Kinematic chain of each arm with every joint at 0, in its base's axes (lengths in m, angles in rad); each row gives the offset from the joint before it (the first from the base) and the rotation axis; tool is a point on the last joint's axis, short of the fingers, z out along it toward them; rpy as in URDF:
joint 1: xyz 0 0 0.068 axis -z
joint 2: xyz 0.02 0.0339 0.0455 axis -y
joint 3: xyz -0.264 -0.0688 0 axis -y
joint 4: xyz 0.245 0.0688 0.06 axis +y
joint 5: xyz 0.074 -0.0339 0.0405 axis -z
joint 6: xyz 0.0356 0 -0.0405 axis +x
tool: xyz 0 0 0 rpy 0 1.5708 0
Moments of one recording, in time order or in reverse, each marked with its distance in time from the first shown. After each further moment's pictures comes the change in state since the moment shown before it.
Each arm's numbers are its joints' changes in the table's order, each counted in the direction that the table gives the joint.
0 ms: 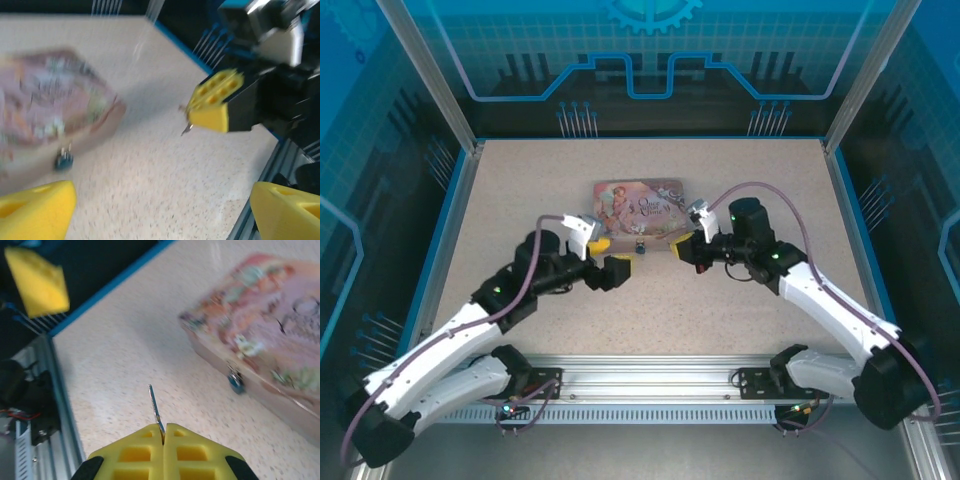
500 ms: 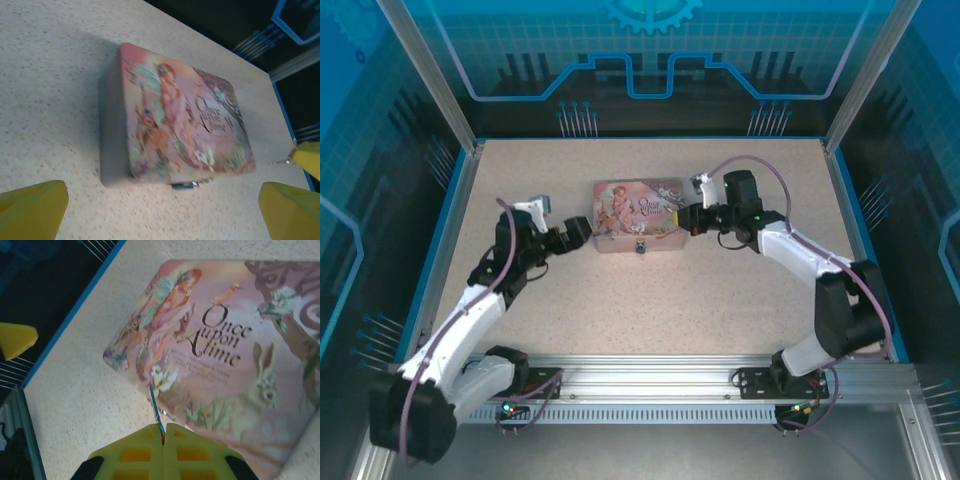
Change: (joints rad) left arm -0.522 -0.224 0.043 -0.041 0.080 -0.173; right arm 0.157 -0.427 0.209 -0.190 -0.098 0.155
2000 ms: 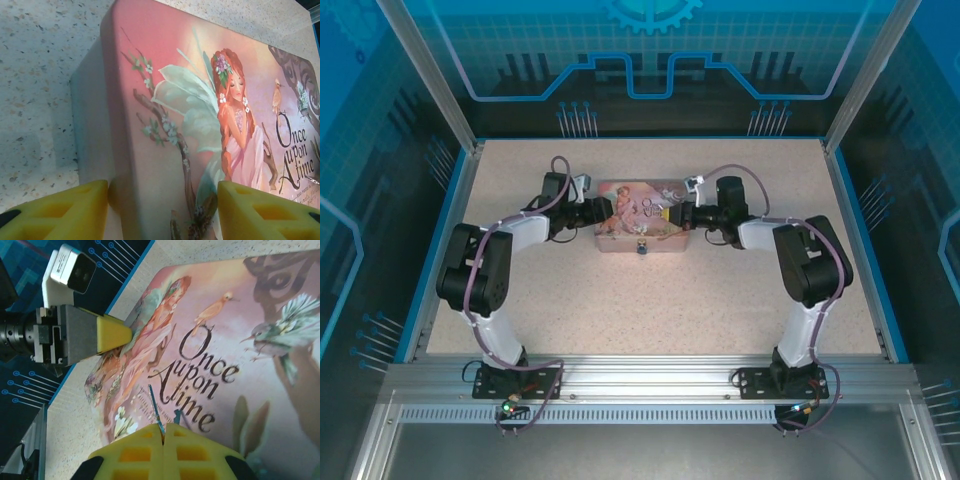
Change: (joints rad) left arm 0.049 -0.740 0.349 -0.165 0.153 0.108; right arm 0.042 -0.272 -0.095 -0.498 -0.145 0.160
